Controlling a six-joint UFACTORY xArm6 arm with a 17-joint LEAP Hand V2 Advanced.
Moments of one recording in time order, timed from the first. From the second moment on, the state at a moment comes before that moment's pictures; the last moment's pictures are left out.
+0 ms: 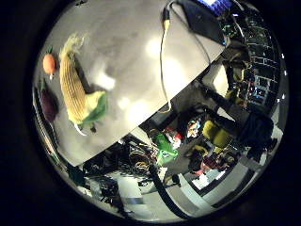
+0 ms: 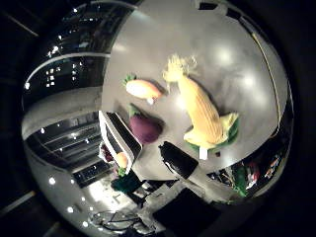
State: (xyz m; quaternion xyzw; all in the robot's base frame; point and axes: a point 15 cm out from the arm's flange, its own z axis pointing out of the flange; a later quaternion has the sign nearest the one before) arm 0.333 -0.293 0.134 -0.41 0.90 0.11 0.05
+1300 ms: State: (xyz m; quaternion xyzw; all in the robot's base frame) arm 0.367 -0.245 0.040 -0.47 0.87 0.13 0.01
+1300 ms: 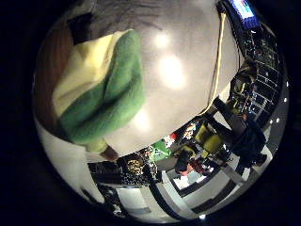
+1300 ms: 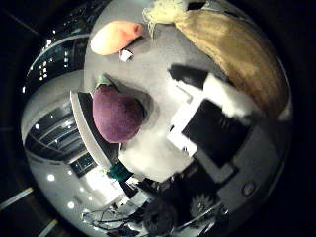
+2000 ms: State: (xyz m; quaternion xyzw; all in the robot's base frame) arm 0.435 -0.139 0.260 -0.59 0.80 -0.02 0.12
